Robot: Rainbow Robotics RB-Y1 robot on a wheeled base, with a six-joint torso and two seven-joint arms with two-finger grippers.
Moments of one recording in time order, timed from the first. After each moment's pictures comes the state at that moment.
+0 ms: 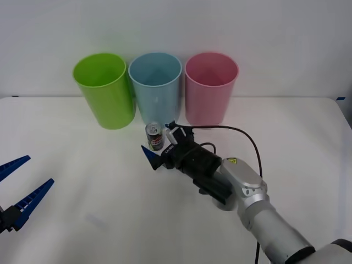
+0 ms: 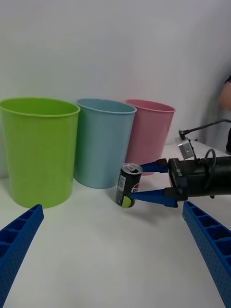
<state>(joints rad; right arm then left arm) -0.52 -0.01 0.28 -0.87 1.13 -0.42 0.49 0.35 0.40 0.52 -1.66 -0.96 -1.22 0.00</state>
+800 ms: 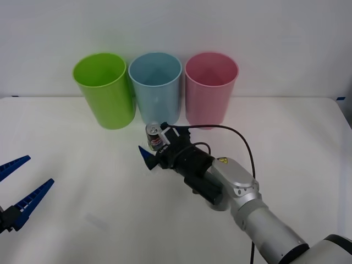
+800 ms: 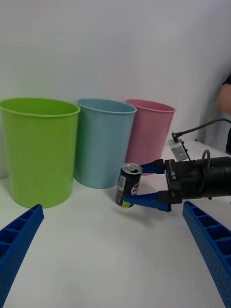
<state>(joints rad) -0.53 0.00 0.35 -0.86 1.13 -0.31 0.49 0.35 0.40 0.52 -1.66 -0.96 -1.22 0.00</state>
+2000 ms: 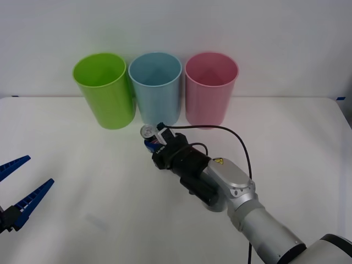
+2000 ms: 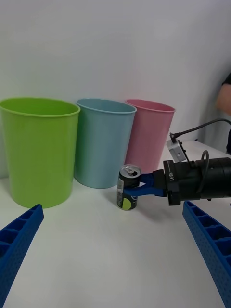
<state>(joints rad) -0.54 0.01 0.37 -0.86 1.12 -0.28 0.49 0.35 0.40 0.52 -1.66 -0.96 -1.22 0.00</state>
